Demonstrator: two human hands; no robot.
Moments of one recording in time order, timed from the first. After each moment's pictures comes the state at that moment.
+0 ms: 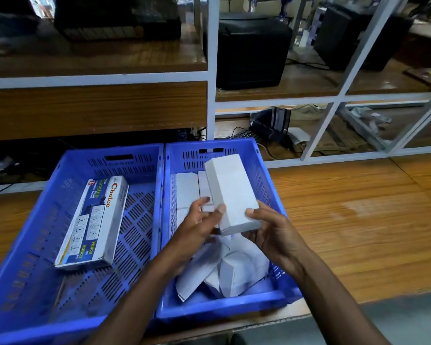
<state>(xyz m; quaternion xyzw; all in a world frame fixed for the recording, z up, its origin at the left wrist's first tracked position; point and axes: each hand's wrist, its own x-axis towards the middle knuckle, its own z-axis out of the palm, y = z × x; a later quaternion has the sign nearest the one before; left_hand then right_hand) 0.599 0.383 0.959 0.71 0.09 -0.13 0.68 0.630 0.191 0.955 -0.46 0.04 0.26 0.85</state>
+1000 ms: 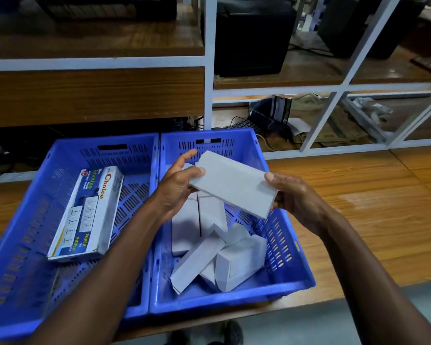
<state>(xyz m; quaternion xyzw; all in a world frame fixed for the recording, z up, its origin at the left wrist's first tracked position) 0.683 0.415 0.961 0.59 0.09 -0.08 0.80 0.679 0.140 0.986 -0.71 -0.05 0.21 0.67</state>
